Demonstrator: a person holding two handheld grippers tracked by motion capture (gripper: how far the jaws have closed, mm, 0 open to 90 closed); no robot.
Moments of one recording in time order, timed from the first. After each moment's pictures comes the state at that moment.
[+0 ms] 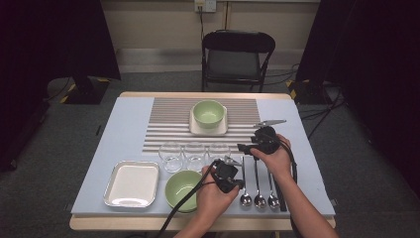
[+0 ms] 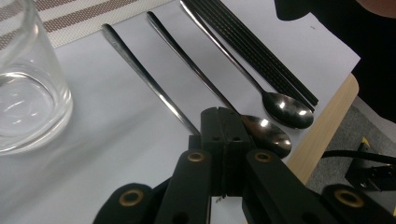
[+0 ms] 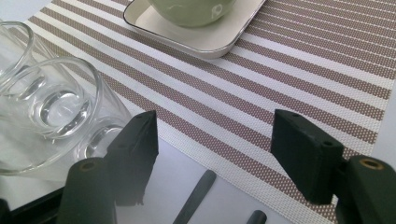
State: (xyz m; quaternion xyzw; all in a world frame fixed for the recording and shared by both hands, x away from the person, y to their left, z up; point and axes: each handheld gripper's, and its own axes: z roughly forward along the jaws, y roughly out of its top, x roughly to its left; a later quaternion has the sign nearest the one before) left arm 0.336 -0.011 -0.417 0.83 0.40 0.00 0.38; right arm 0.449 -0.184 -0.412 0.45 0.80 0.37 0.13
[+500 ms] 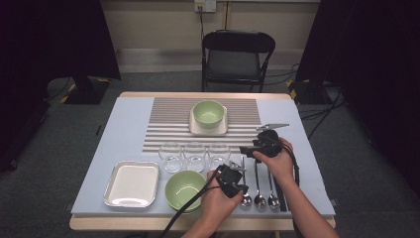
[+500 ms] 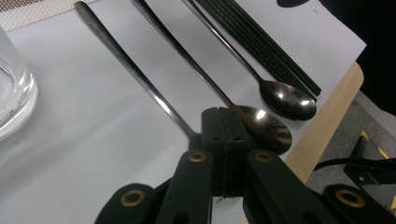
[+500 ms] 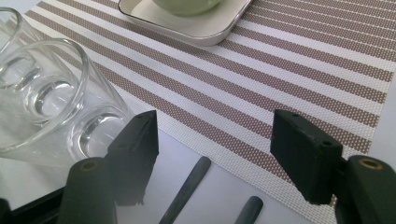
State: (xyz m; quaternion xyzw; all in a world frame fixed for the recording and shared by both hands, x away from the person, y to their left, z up) left arm 0.331 -0.023 -0.432 0.84 0.40 -0.01 0.37; right arm 0.445 -0.192 -0.422 0.46 0.80 0.37 0.12
